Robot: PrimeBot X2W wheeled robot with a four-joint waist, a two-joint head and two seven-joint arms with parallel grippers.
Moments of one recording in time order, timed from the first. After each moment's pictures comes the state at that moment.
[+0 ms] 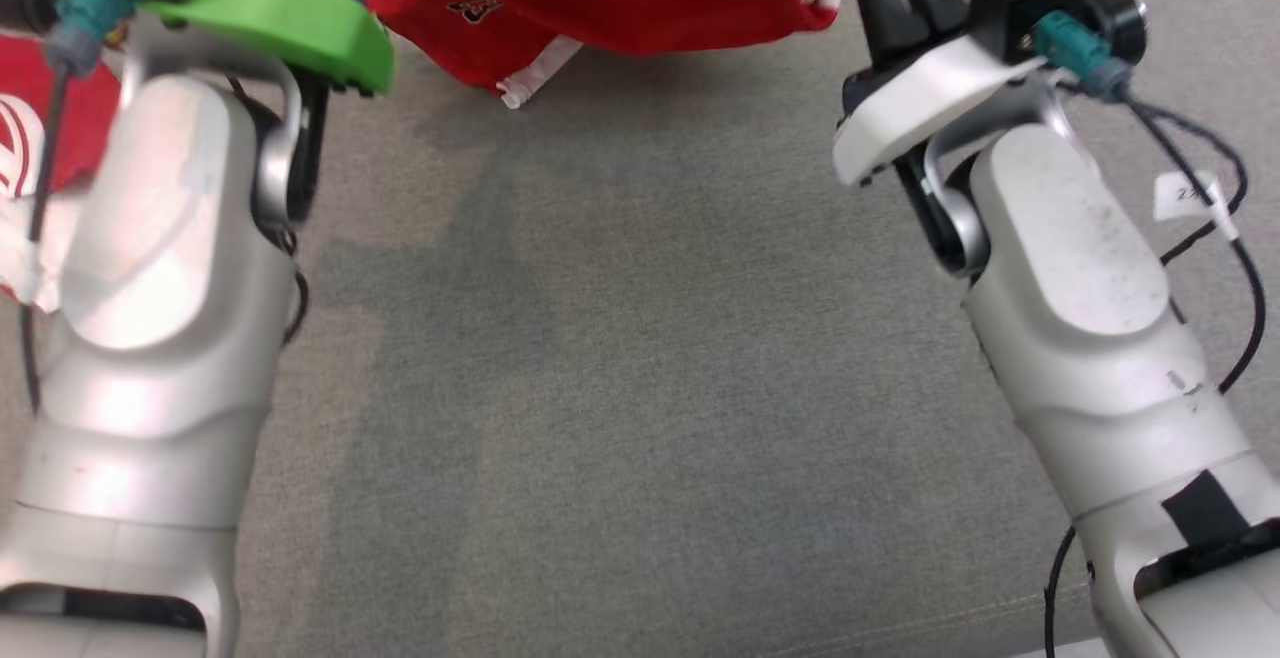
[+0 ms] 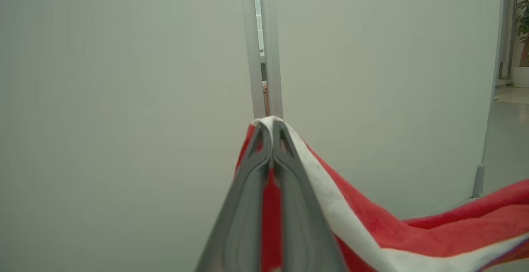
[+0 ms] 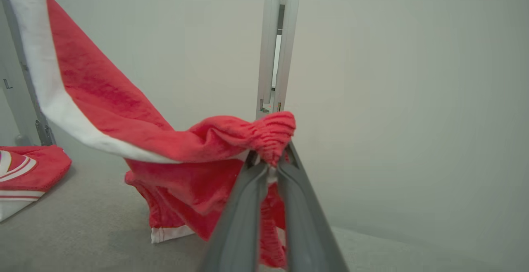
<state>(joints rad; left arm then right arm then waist) -0.99 0.19 -0.33 0.50 -0.32 -0.02 -0.21 -0.92 -0.08 0.28 0.60 0.16 0.13 -0.23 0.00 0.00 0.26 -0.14</state>
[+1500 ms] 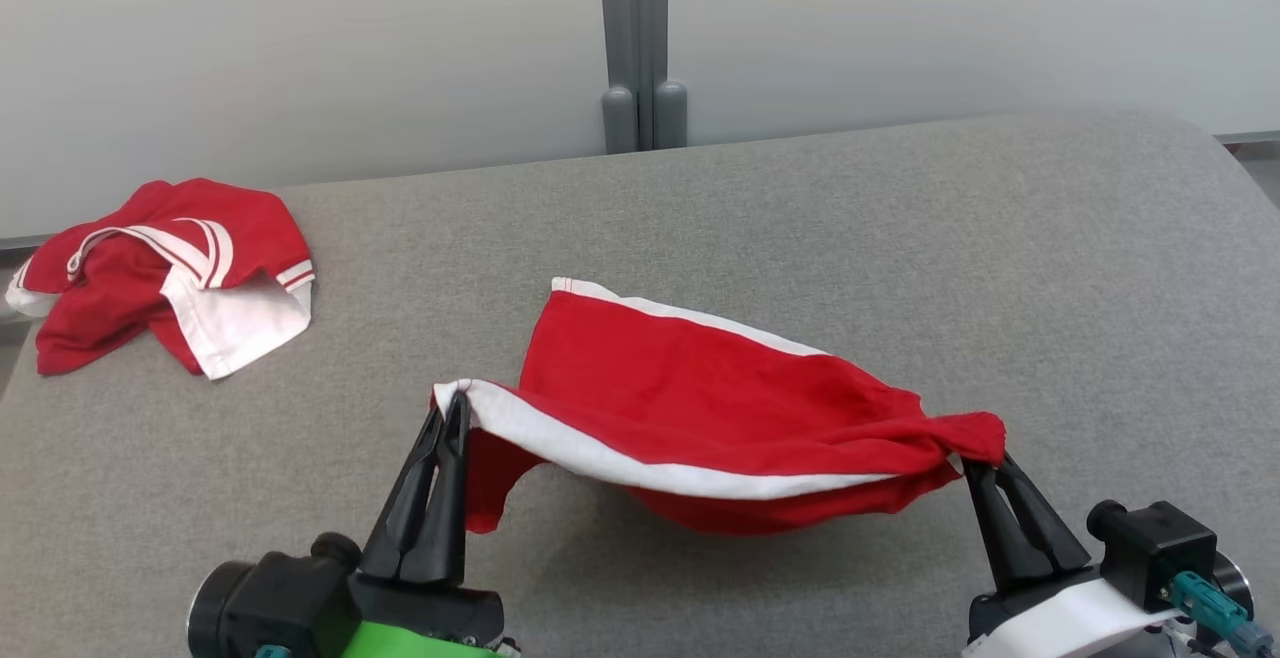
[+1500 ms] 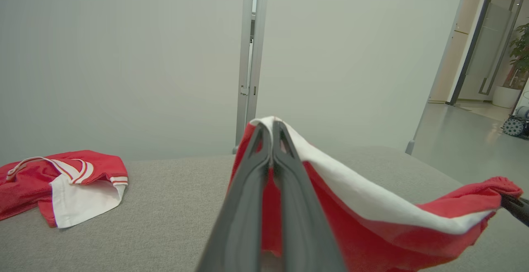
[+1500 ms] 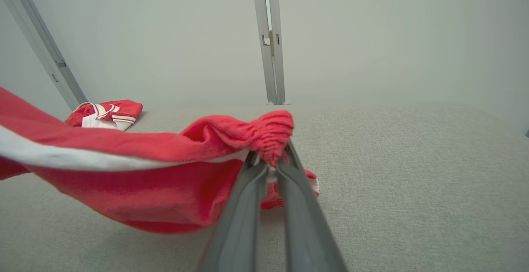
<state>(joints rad) 0.11 0.21 -0.39 -0.37 -0.32 0.15 -0.07 0.19 -0.10 0.10 -0.20 0.18 0.13 -0.03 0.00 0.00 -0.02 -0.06</state>
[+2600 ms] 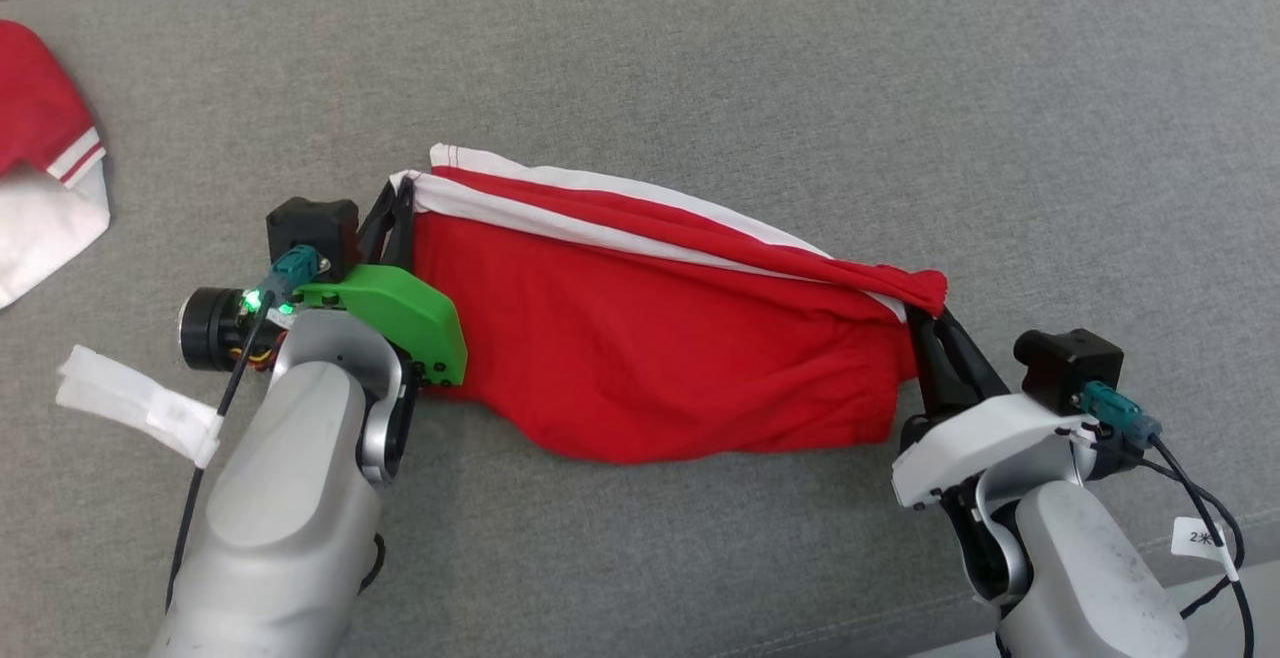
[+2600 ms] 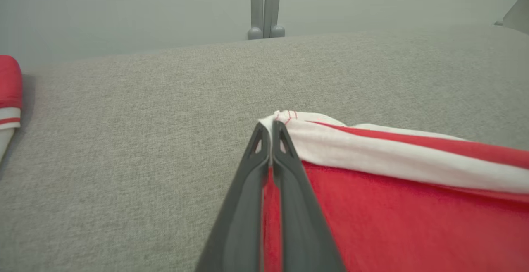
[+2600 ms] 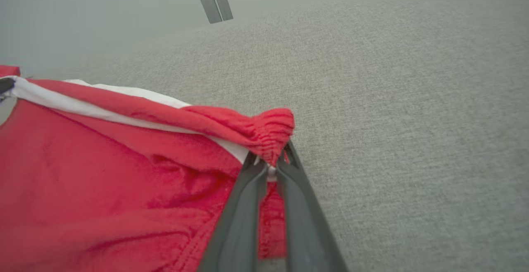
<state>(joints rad) -0.62 0.13 -0.35 0.62 -0.35 0.06 -0.08 -0.28 -0.05 0.11 0.38 0.27 0.13 -0.19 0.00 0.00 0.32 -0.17</state>
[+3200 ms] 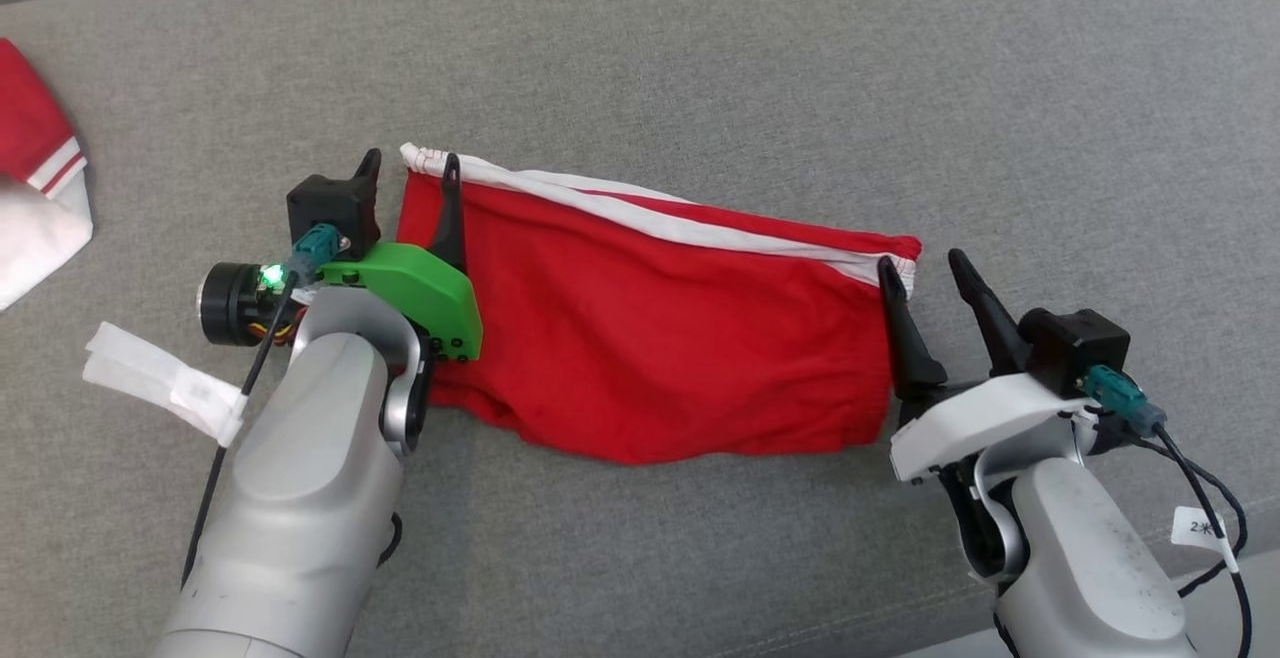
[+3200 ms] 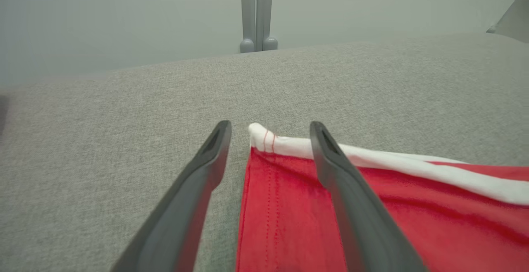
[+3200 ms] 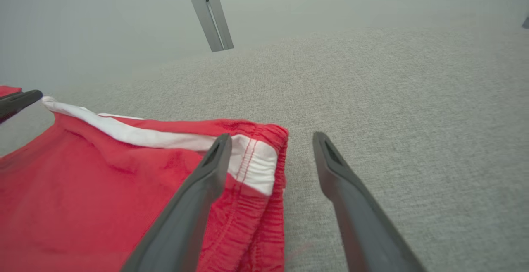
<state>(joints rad) -0.74 0.08 -0.37 0.82 -0.36 0.04 -0.20 -0.33 -0.05 0.12 0.41 0.27 0.13 -0.25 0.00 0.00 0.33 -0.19</state>
